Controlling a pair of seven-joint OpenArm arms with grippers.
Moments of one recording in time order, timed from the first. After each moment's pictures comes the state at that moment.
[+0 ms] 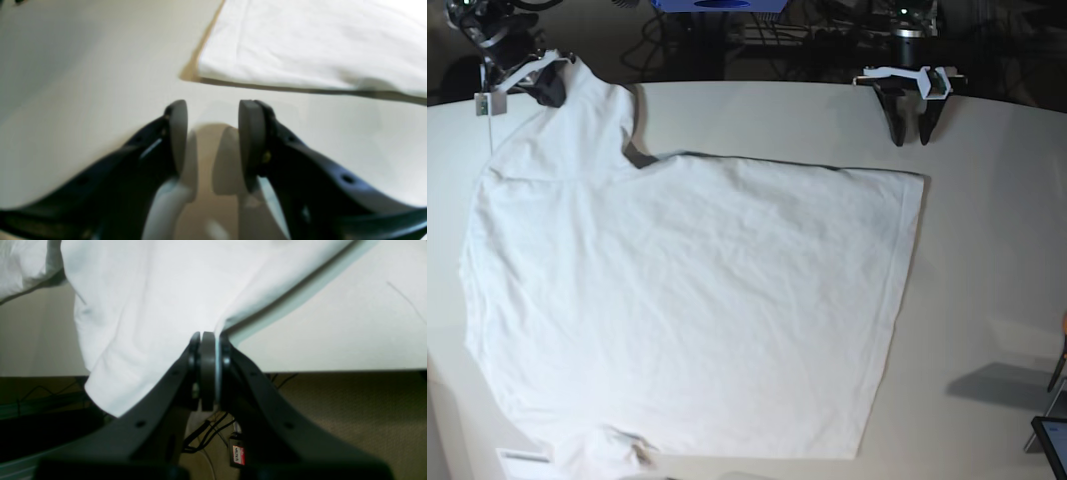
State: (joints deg) left arm 36.6 -15.0 -3.2 76.6 -18.2 -0.5 -37.5; right arm -33.7 -5.4 41.1 100.9 34.8 41.3 -49.1
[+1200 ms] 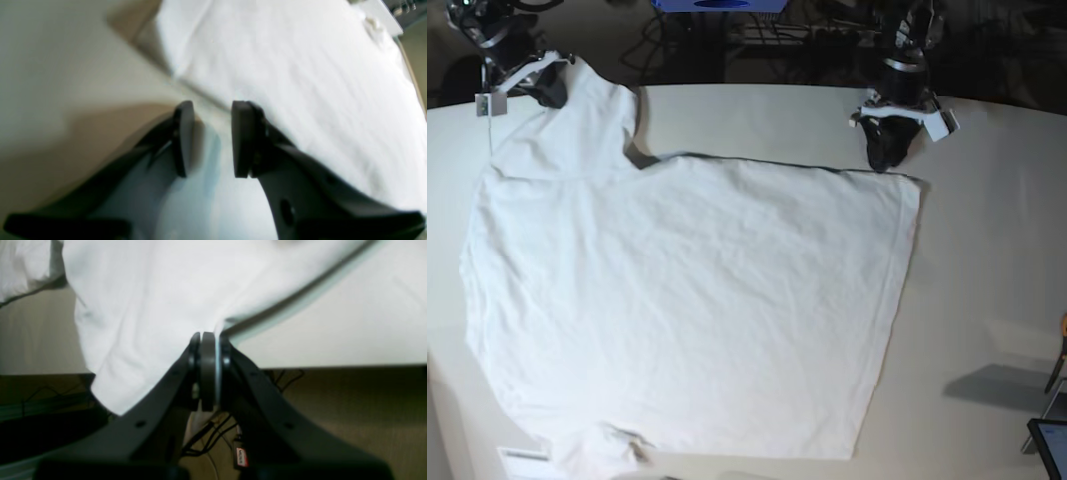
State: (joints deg) left arm 33.0 -18.2 1.3 91.8 -50.1 -4.7 -10.3; right arm -31.8 -5.1 41.1 99.0 35.1 41.5 -49.9
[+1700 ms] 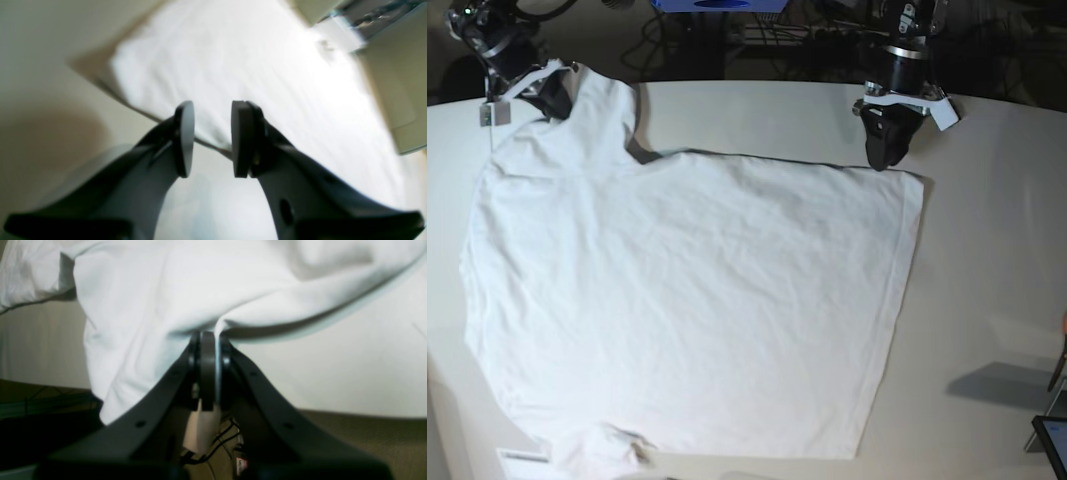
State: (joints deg) left arm 42.3 -17.8 -0.9 101.1 -54.0 -6.2 -11.3; right arm -30.7 -5.1 40.8 97.7 34.7 42.8 -48.6
